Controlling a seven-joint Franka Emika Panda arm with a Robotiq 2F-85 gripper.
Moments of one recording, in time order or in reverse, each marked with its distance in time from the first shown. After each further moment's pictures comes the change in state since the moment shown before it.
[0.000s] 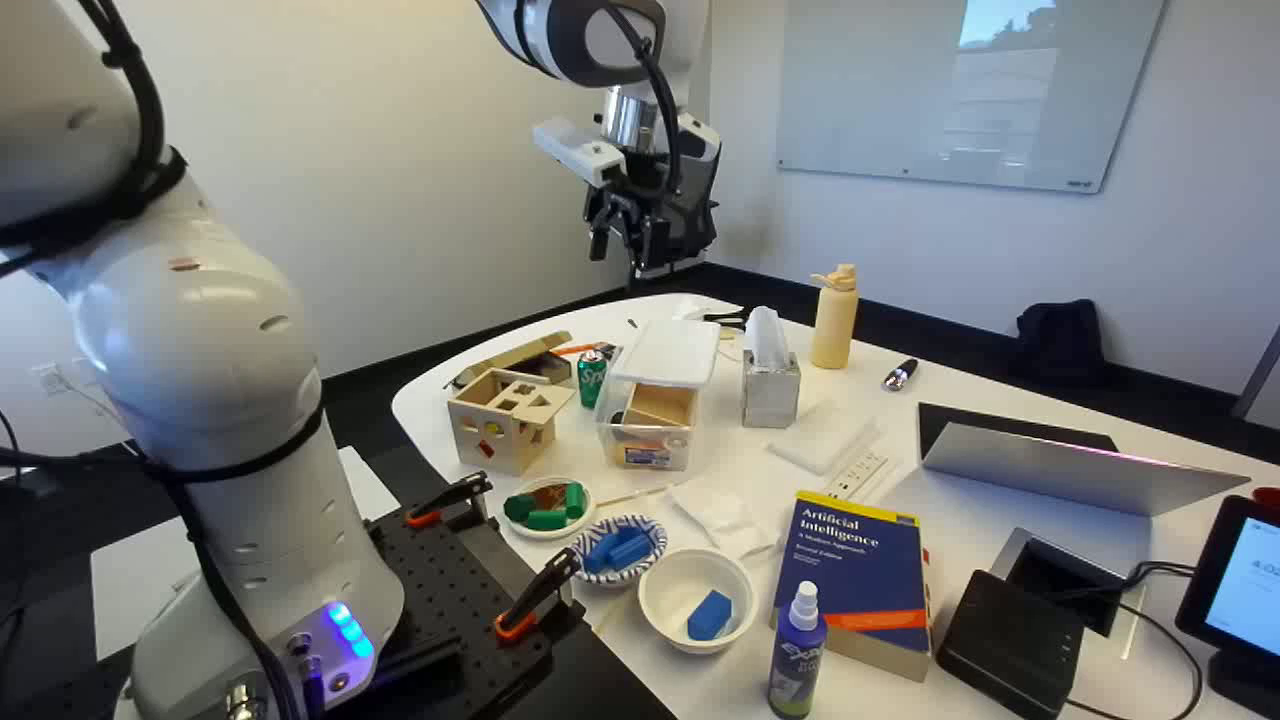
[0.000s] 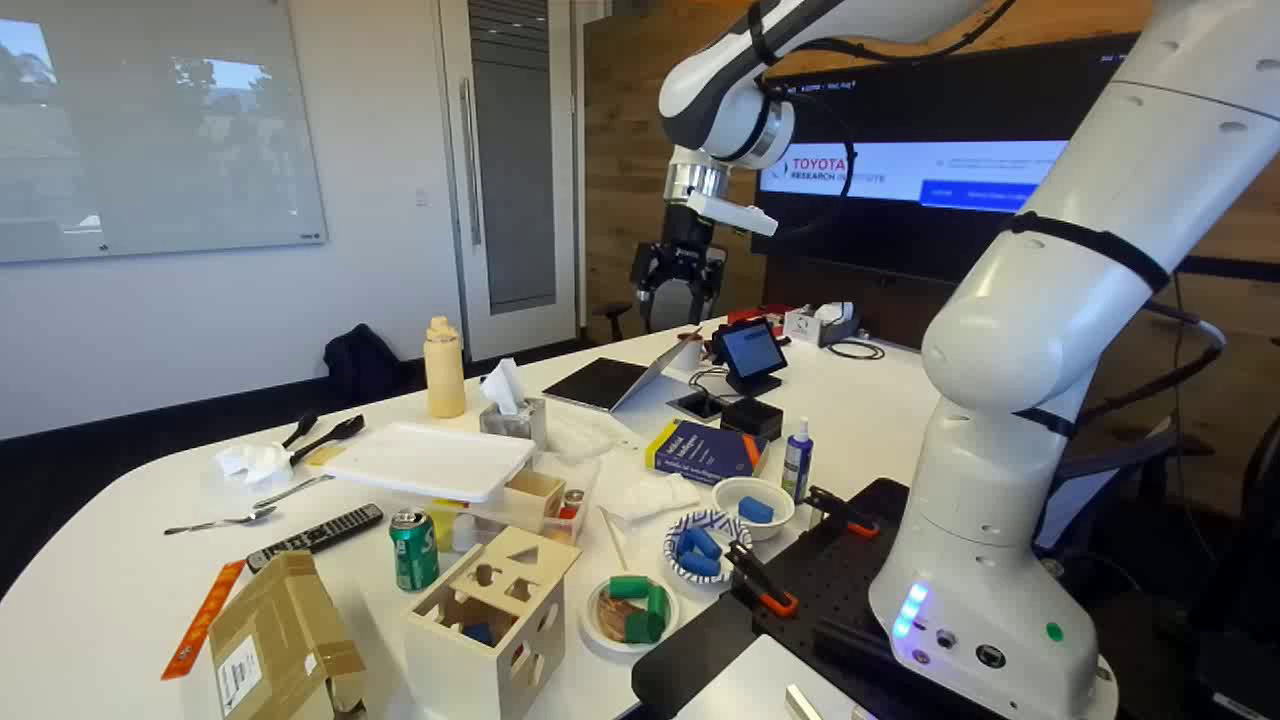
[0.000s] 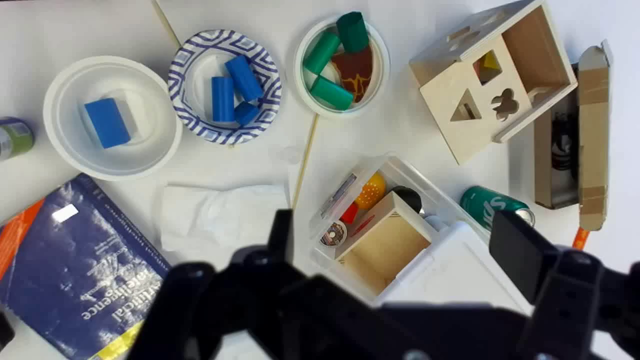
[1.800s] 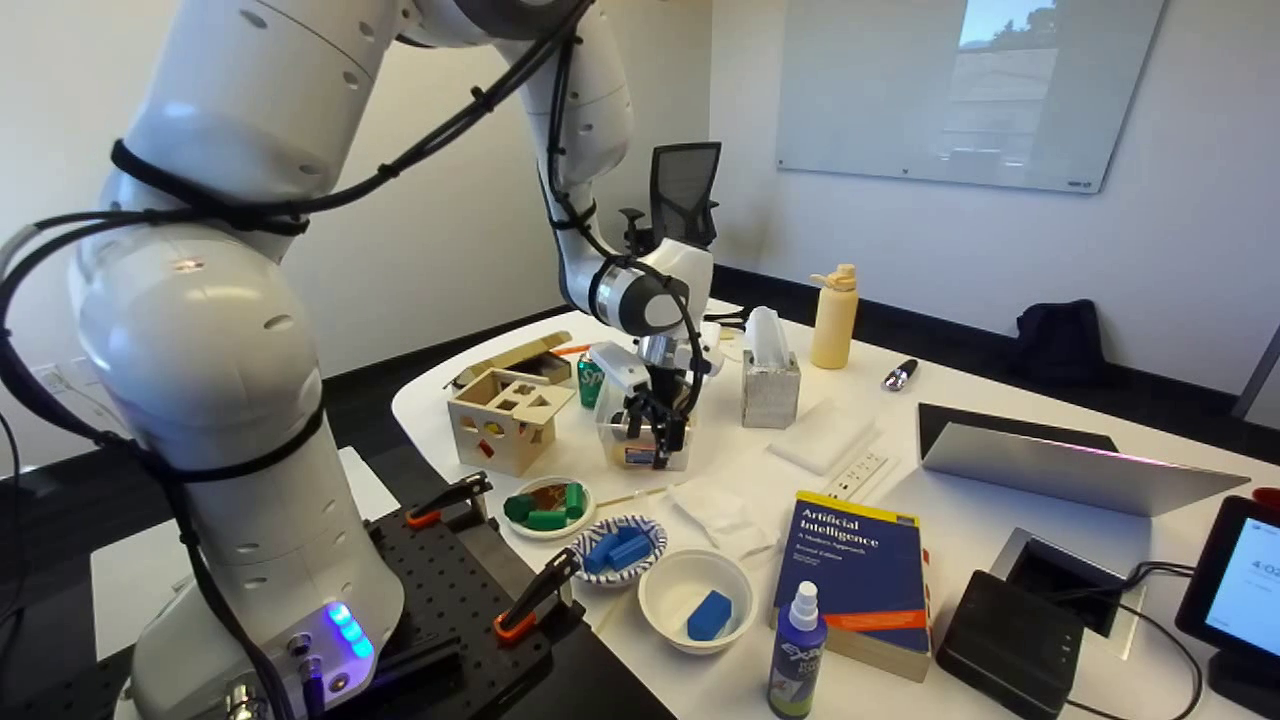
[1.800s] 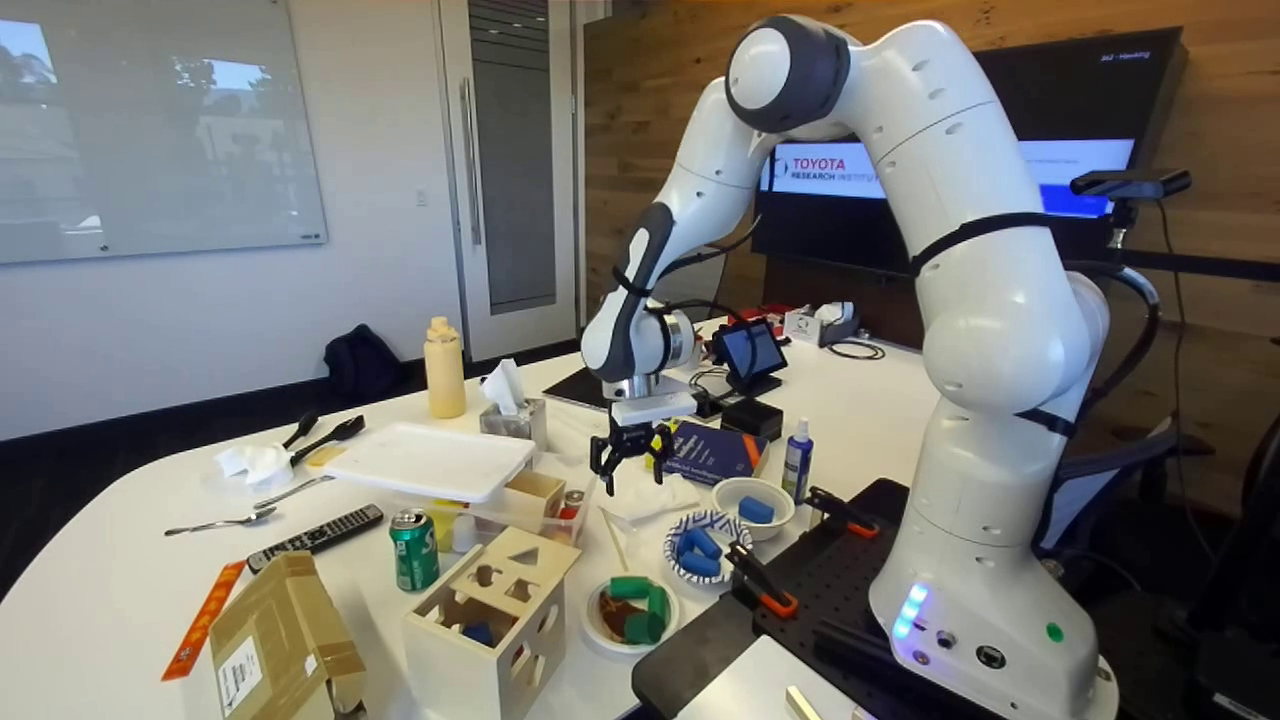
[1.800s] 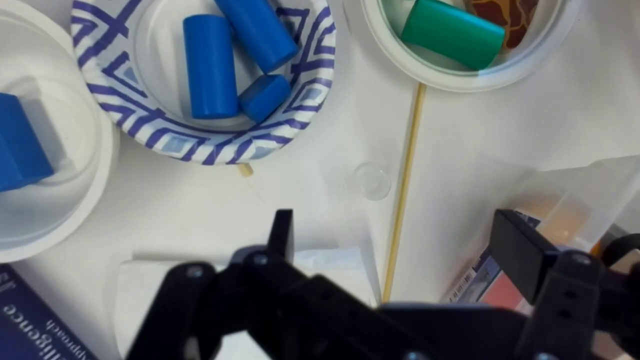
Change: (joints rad) arm 0.013 0.912 0.090 0.244 -0.127 0.534 0.247
